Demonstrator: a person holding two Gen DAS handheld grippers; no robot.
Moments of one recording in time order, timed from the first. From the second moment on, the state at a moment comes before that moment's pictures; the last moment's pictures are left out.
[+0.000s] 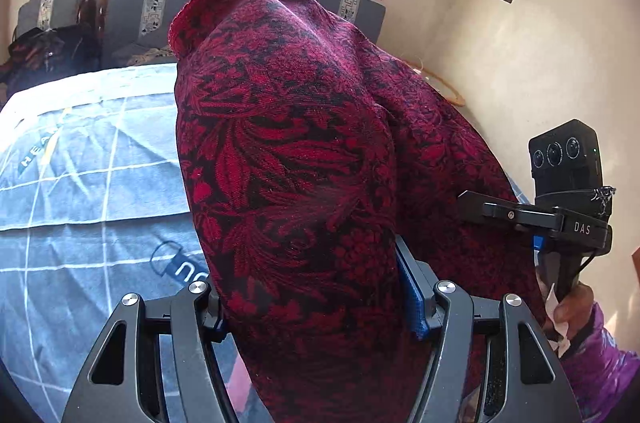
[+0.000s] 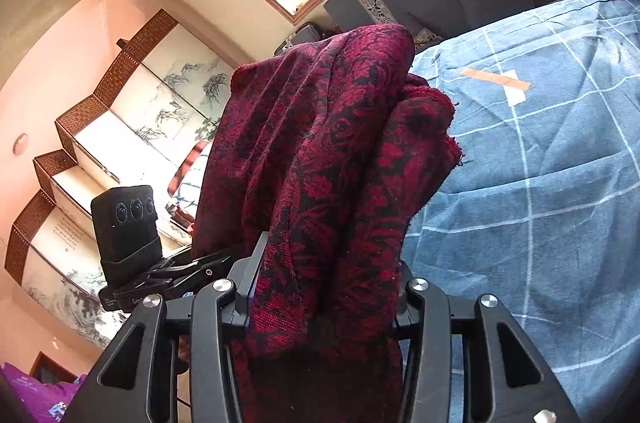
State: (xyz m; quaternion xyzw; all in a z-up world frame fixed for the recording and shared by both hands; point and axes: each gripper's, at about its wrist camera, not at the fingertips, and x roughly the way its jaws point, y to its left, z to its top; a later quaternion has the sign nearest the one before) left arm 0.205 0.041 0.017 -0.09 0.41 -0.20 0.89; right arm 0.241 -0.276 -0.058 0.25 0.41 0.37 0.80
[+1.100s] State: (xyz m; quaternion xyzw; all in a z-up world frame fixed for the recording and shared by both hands) left arm 0.142 0.071 -0.042 -0.05 0.43 -0.15 0.89; right arm 0.199 -0.208 -0.098 0.23 0.46 0.36 0.78
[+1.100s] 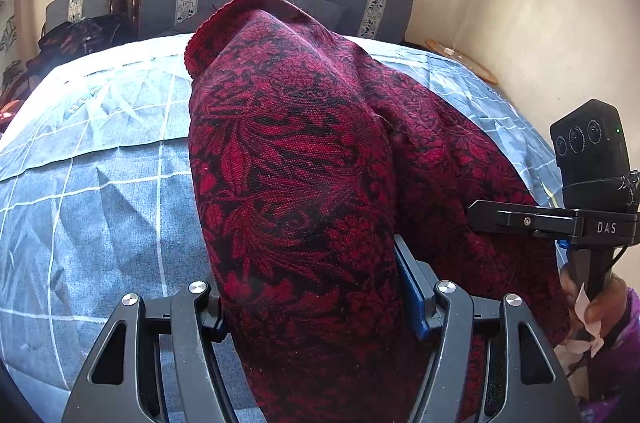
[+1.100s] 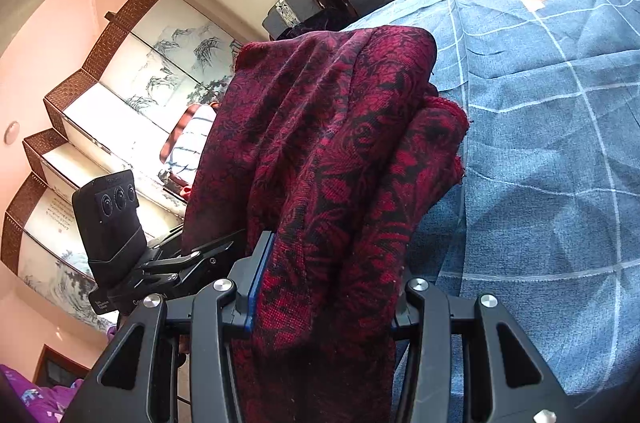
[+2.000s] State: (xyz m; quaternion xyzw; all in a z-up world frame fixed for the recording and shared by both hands) left arm 0.075 0.071 -0.022 0.01 0.27 0.02 0.96; right arm 0.115 -0.185 -0.040 0.11 0.34 0.27 0.90
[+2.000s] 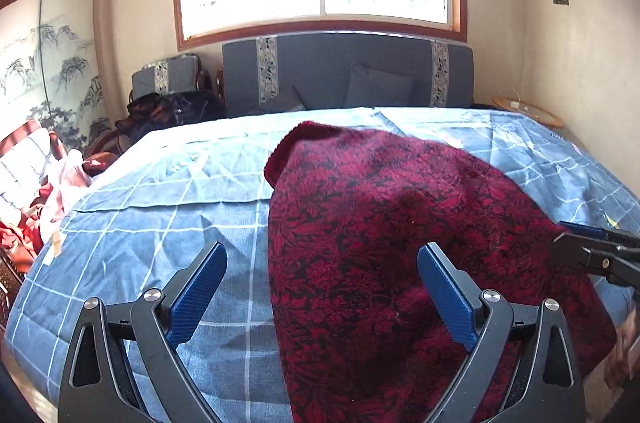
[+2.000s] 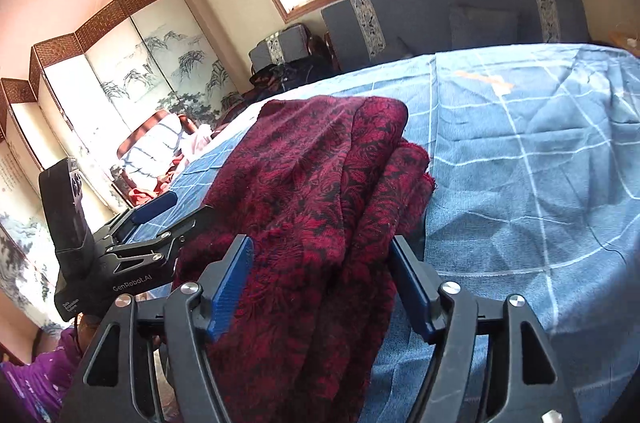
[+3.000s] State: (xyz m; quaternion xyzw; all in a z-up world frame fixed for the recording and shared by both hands) left arm 0.001 0.037 0.073 0.03 0.16 0.09 0.98; right arm 0.032 -0.182 0.004 0.06 0.22 0.22 0.95
